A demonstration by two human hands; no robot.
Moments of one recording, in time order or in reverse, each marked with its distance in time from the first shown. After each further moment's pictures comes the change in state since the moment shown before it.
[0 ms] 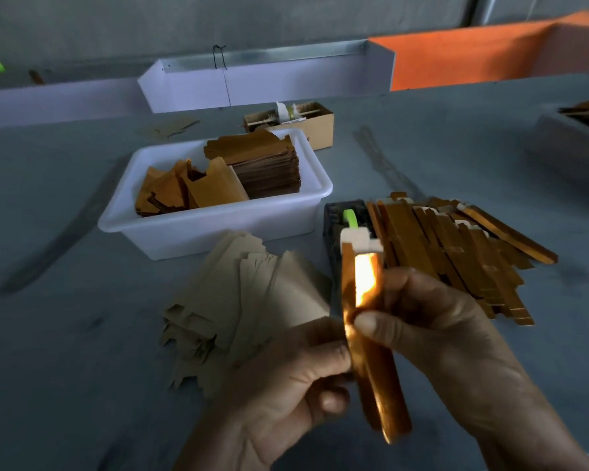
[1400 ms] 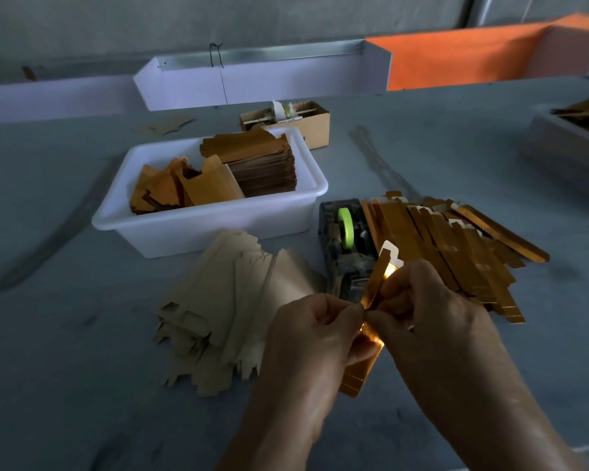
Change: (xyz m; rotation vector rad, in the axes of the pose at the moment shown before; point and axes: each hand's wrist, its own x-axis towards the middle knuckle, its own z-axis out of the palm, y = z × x) left_hand 0.019 -0.006 0.025 0.299 0.385 0.359; right_hand -0.002 -0.007 0.008 -0.895 0.328 0.122
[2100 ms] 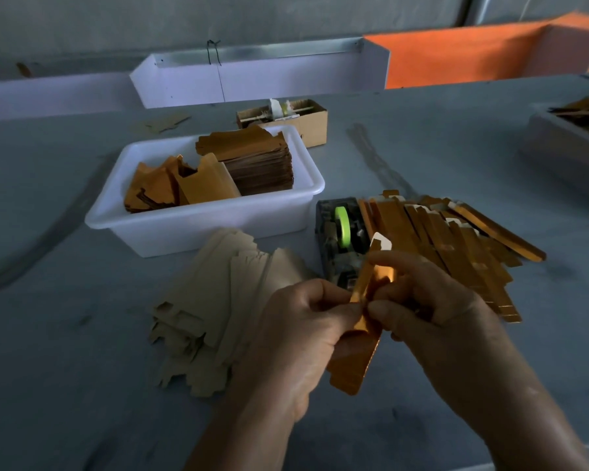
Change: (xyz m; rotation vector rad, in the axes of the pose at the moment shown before) left_hand 0.006 0.015 -0.003 0.012 -0.077 -0.021; right_hand 0.004 0.015 -0.006 0.345 -0.113 -0.114
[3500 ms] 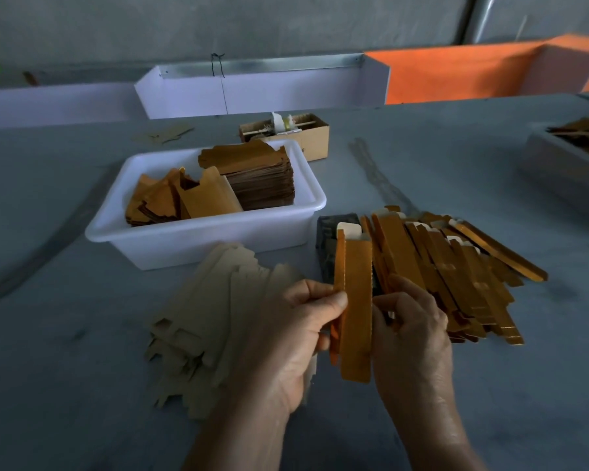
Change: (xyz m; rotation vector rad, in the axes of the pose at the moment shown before) left_hand 0.028 -0.007 -0.007 -0.036 0.027 0.043; right_hand 0.020 0.024 0.047 -0.185 0.371 0.295
